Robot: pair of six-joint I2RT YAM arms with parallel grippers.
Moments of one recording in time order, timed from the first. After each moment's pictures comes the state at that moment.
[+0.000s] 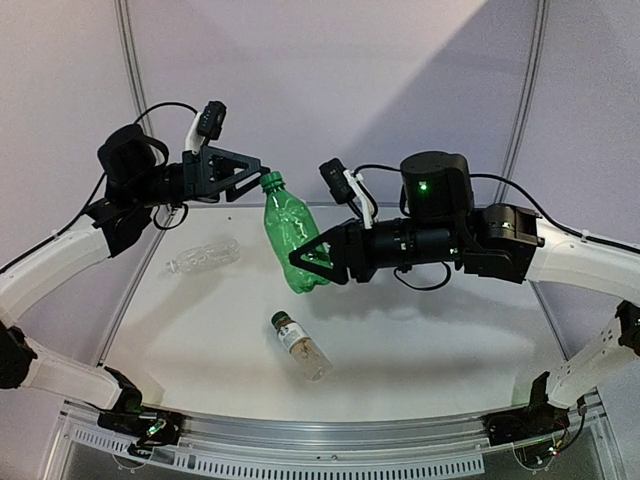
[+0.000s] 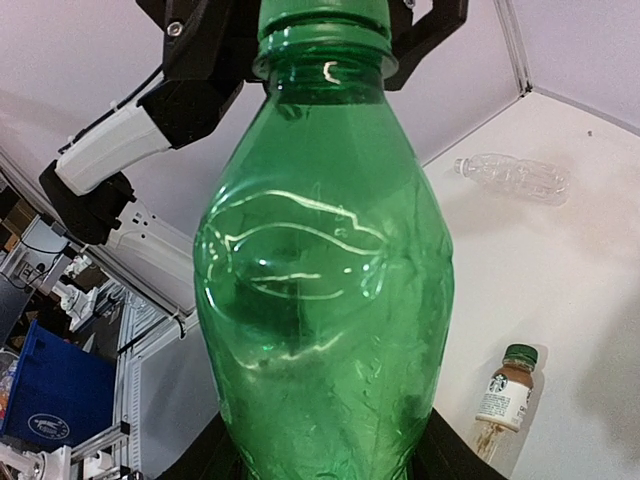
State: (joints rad) left arm -0.51 1.24 1.12 0.31 0.97 -0.88; right arm 1.15 1.45 1.38 -0.23 -0.23 0.49
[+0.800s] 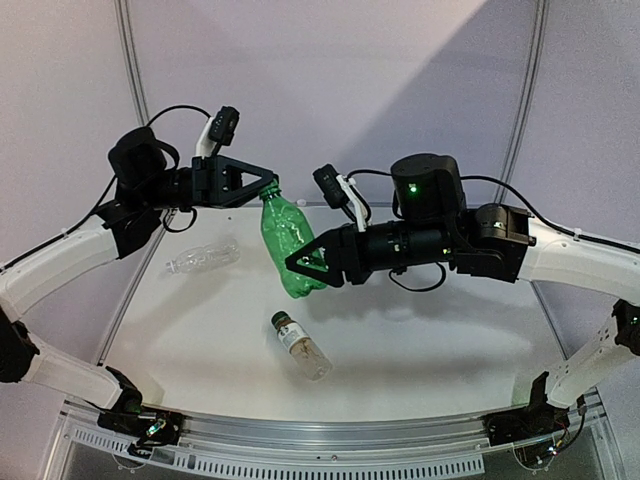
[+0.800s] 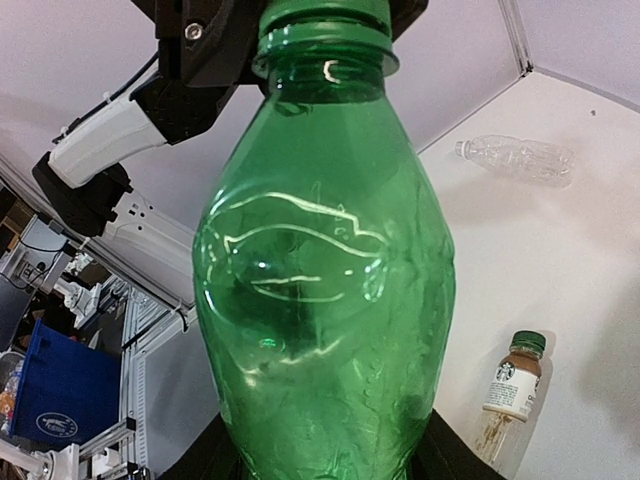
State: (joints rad) left arm -0.55 1.28 1.11 0.35 1.00 -0.88; right arm 1.15 1.47 1.40 -0.25 -0.26 0.52
